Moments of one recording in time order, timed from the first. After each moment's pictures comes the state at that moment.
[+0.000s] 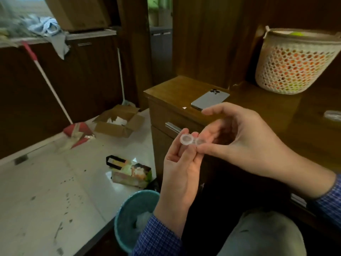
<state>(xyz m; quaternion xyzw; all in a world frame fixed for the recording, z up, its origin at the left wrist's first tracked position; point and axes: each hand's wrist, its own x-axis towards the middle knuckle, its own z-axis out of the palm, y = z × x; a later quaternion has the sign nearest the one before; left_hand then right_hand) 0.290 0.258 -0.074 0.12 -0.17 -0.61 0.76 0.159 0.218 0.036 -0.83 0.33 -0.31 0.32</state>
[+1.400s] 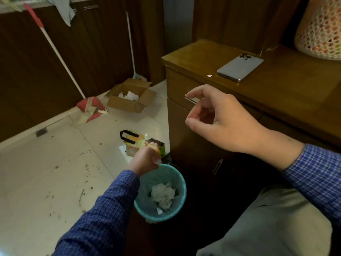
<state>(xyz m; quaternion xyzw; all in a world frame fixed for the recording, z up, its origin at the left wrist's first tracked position) 0.501 0.235 -0.277 0.75 -0.62 -0.19 0.15 0.240 0.208 -0.020 -0.86 0.31 -0.27 0.30</state>
